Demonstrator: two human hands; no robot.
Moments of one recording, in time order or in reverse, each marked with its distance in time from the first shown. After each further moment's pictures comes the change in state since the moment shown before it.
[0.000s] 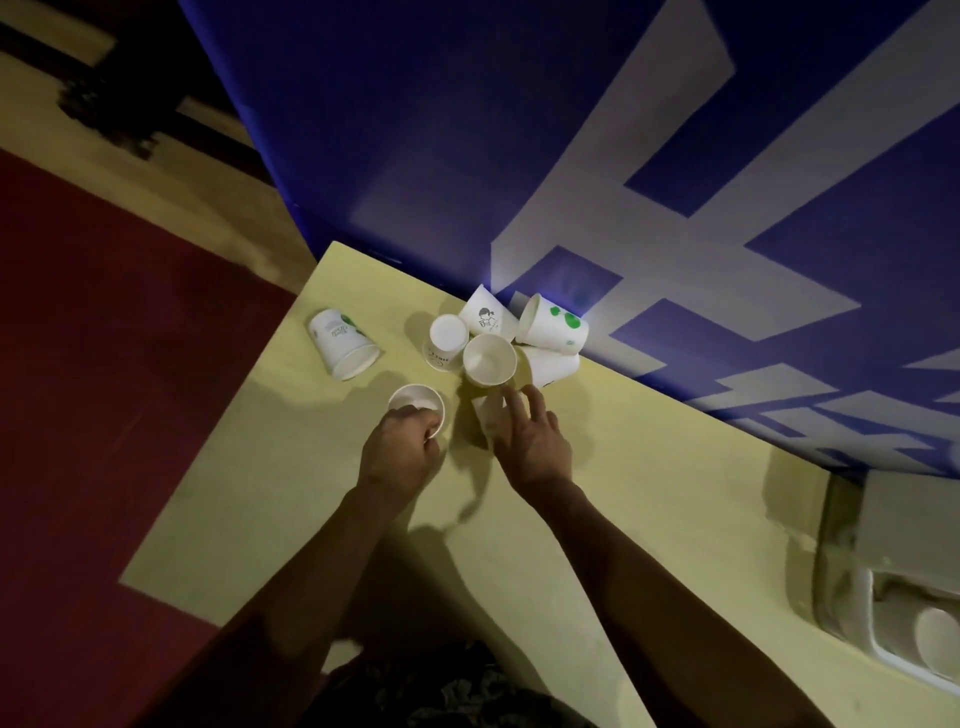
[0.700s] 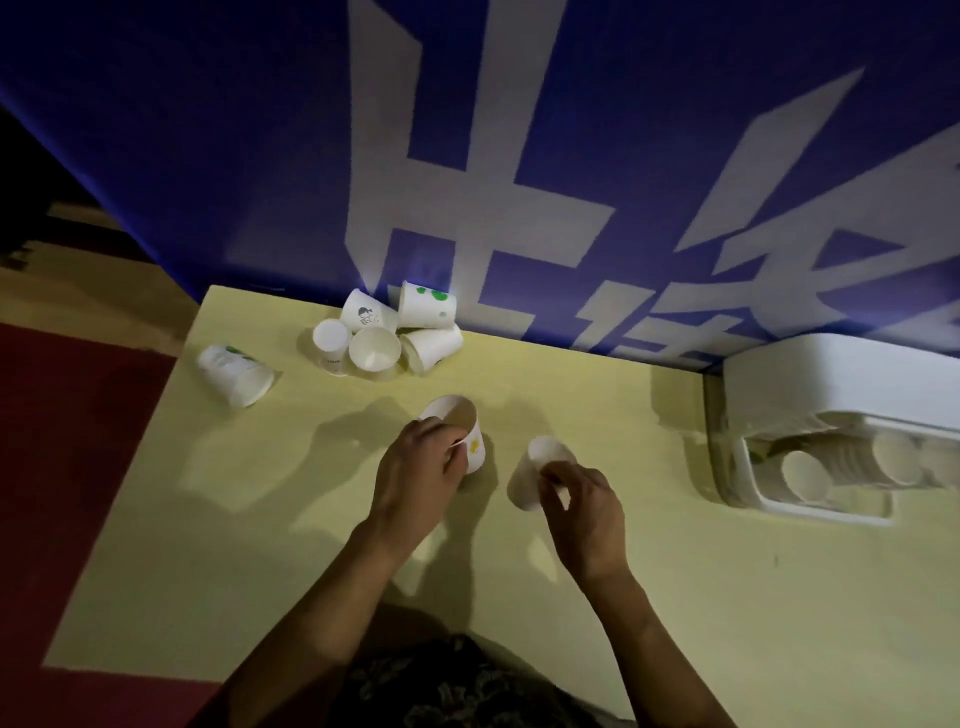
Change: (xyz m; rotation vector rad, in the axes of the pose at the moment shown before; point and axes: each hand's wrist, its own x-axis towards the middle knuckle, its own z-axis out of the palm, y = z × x) left_hand -0.089 0.122 0.025 -0.054 0.052 0.435; right_hand -0.192 0.101 -0.030 0.321 0.492 0.231
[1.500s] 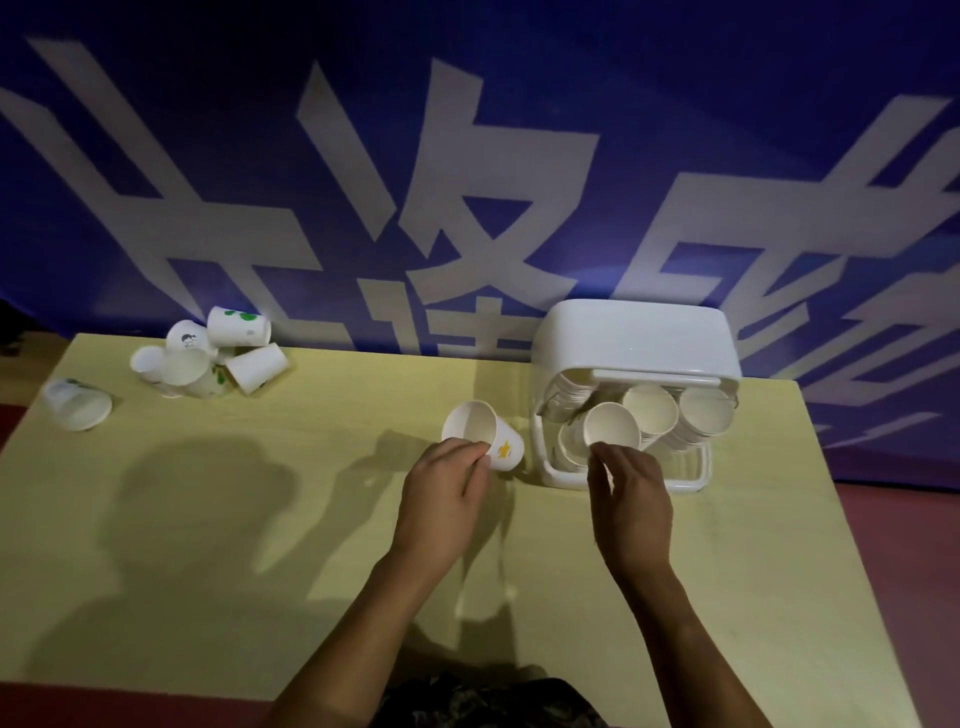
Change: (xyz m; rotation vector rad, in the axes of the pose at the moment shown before) left_hand -0.045 0.313 0.202 -0.131 0.106 0.050; right_hand -0.004 0.291 -0.230 -0.002 0.338 -0.080
